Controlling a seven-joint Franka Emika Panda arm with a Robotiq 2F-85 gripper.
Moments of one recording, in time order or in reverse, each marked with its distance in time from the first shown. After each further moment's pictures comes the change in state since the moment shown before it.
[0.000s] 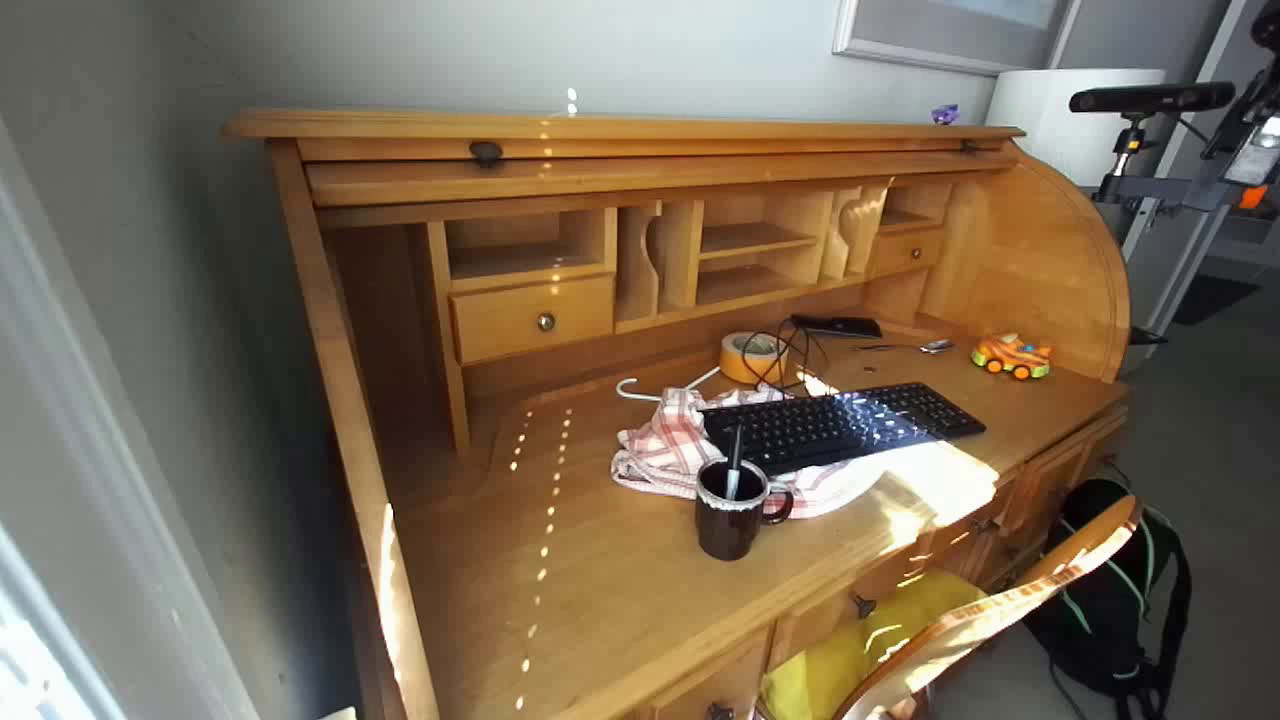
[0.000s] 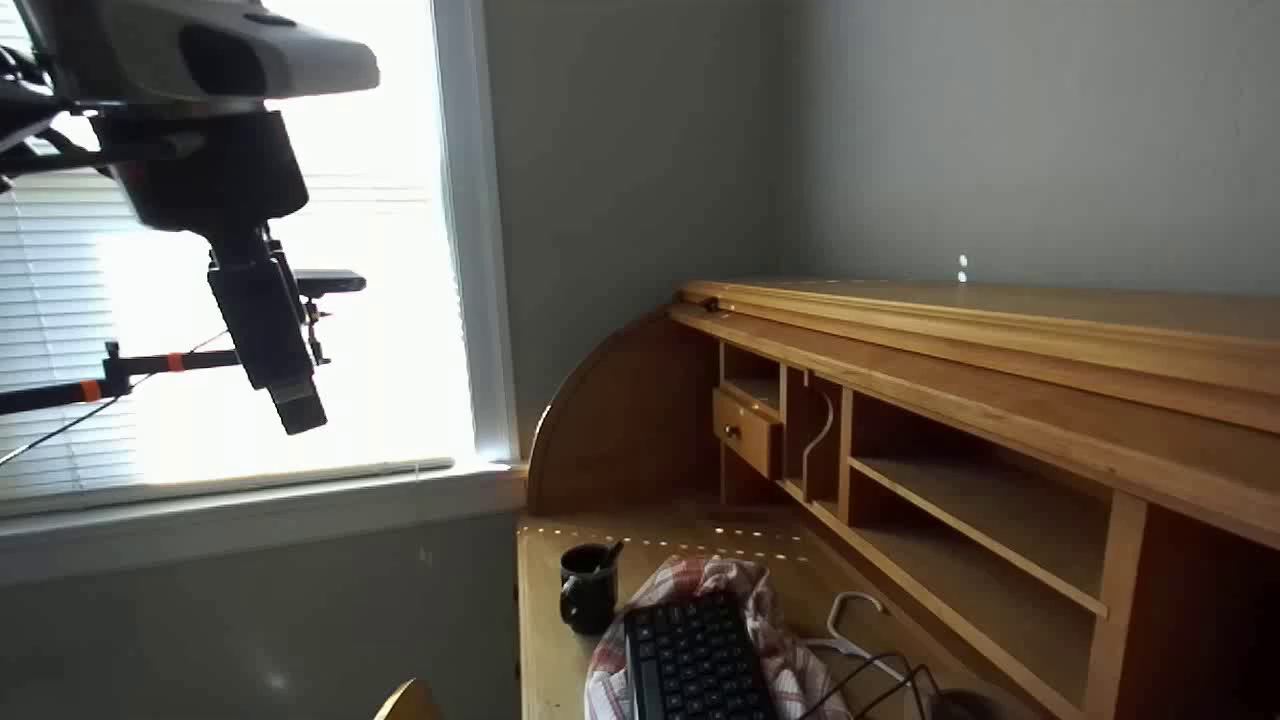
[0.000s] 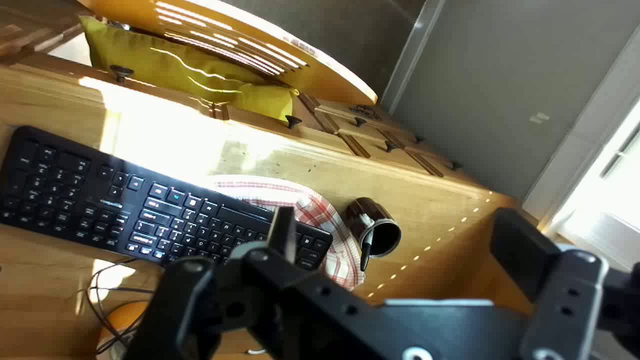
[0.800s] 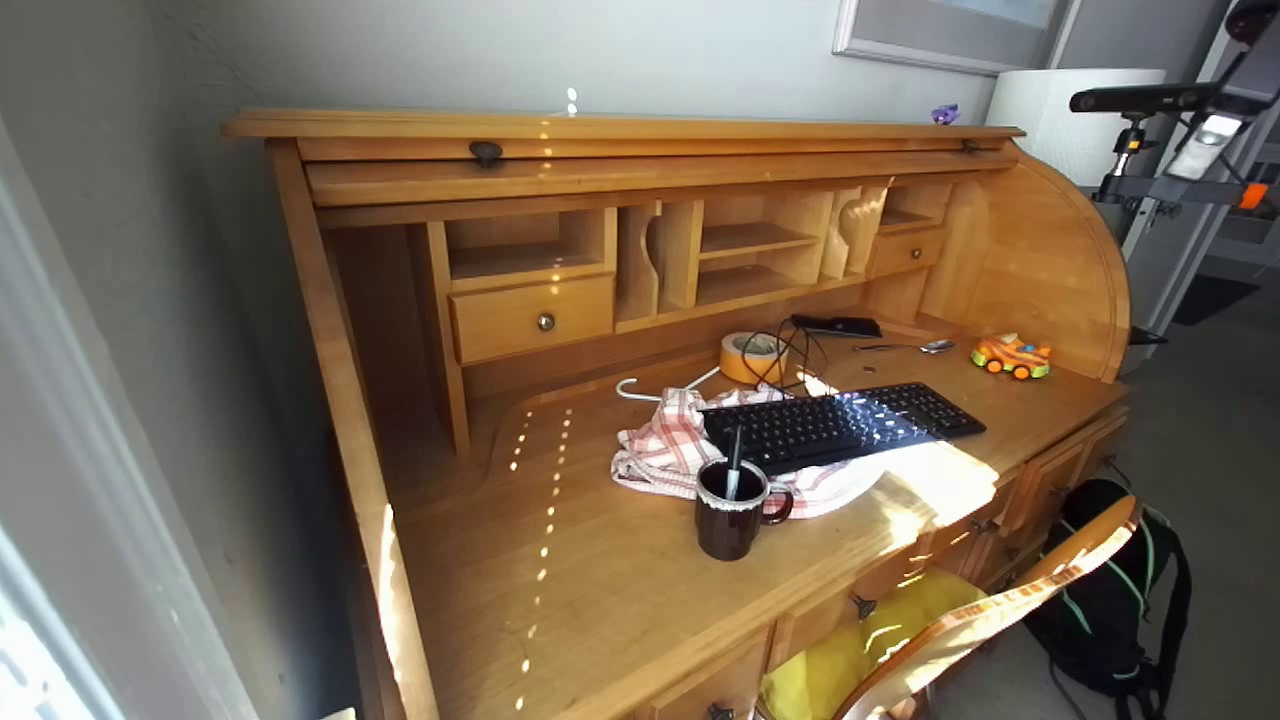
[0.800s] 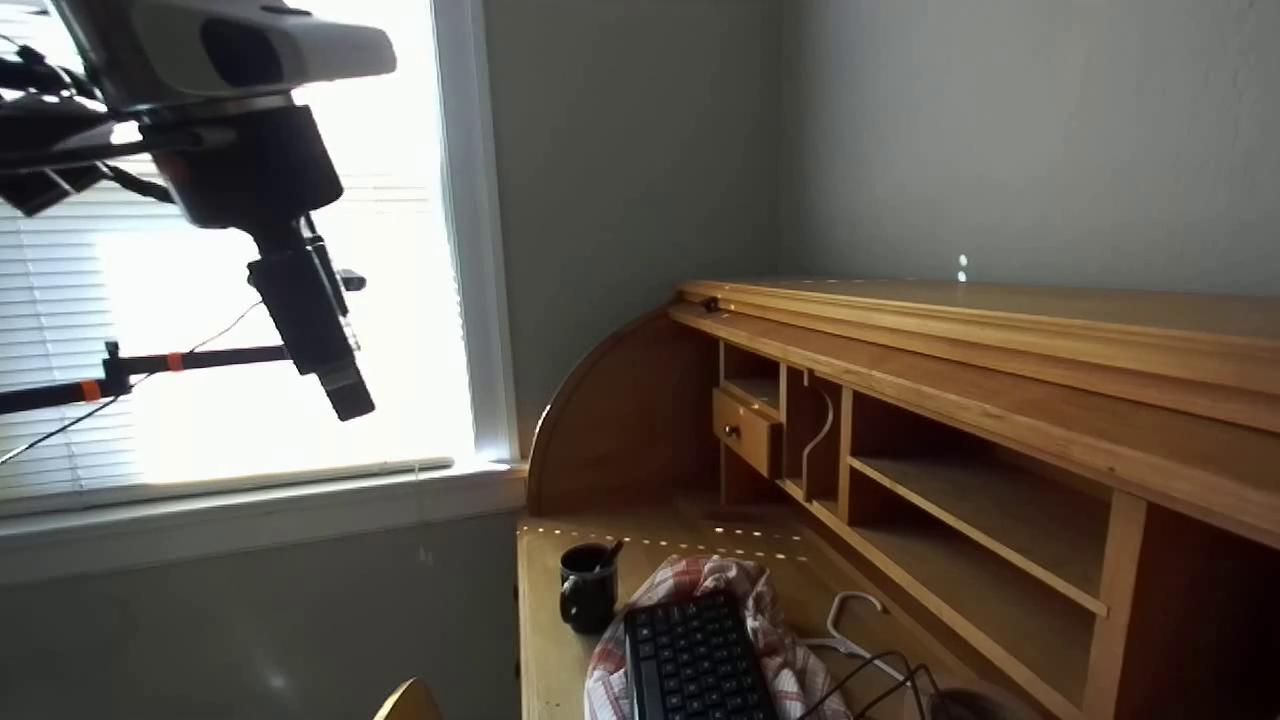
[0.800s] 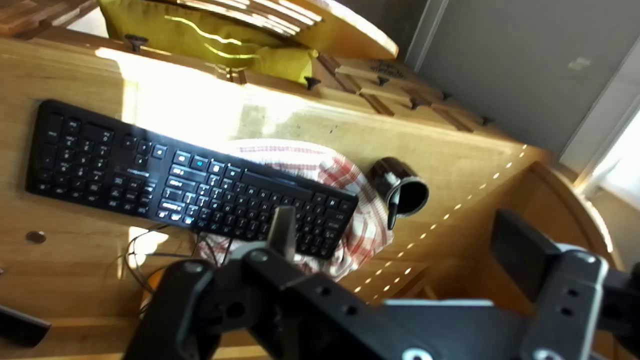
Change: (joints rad) arm -0.024 0.021 0.050 -0.020 0.003 0.143 0.088
